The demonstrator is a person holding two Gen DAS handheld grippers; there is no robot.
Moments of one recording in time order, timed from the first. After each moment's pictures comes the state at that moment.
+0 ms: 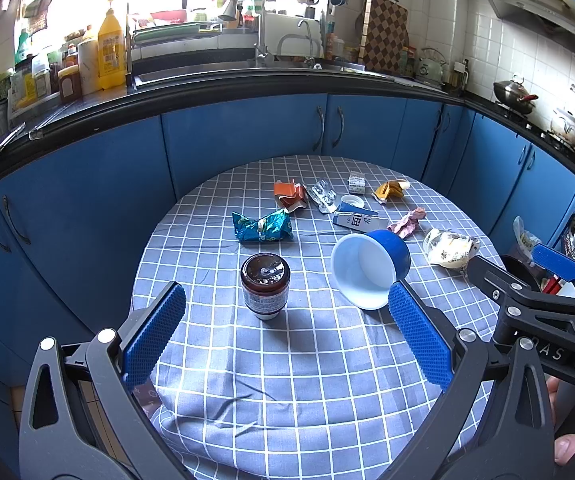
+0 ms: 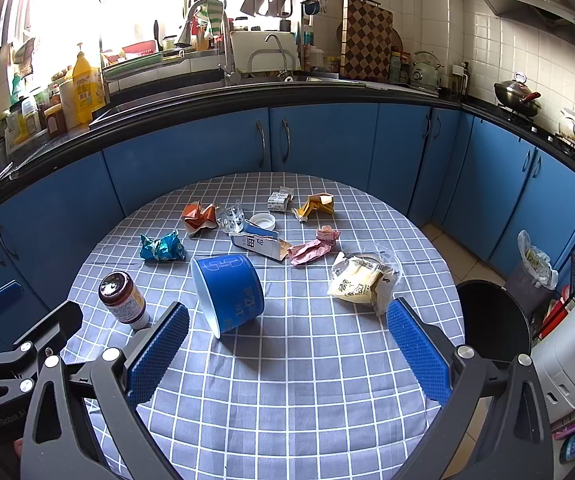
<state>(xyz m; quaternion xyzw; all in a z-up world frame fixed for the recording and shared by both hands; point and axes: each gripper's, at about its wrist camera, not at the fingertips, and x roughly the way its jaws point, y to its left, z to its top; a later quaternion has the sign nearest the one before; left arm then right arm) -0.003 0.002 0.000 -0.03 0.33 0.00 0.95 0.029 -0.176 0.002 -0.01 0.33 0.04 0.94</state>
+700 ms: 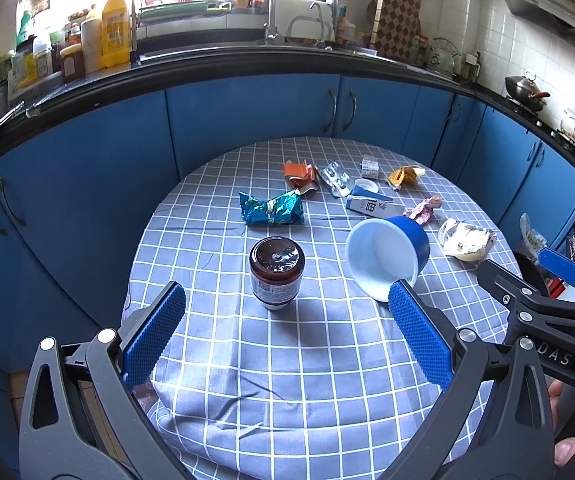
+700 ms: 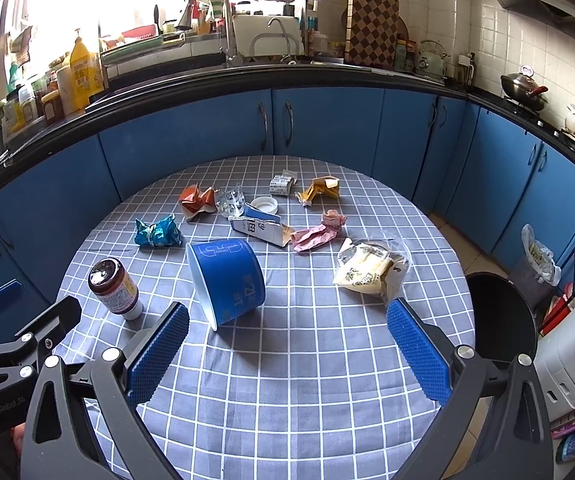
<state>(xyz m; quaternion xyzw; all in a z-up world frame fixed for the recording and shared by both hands) 0.015 0.014 -0.018 -0.04 0.36 0.01 0.93 0.043 -0.178 -0.015 -0.02 0.35 0.05 0.93</state>
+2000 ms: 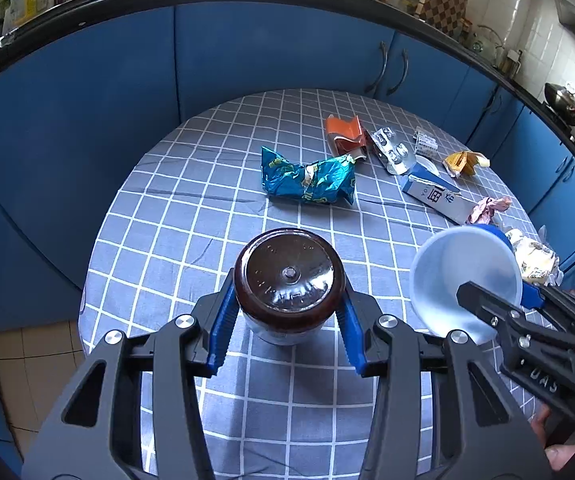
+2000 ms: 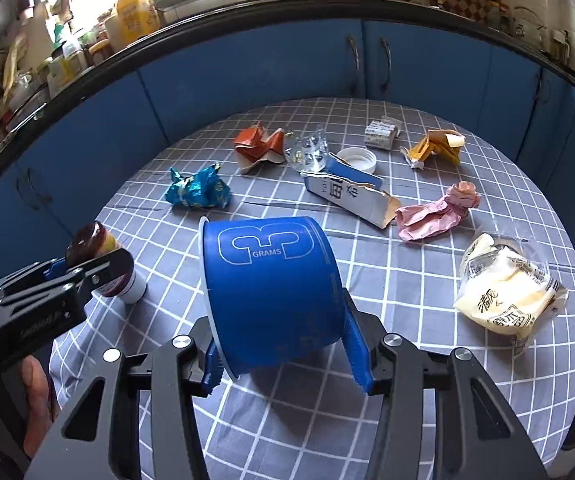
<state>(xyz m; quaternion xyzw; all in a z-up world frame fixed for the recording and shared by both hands) 0.093 0.048 -0.082 -0.10 0.43 0.03 0.90 0.130 -0.148 -0.082 -0.02 0.42 0.21 0.88</state>
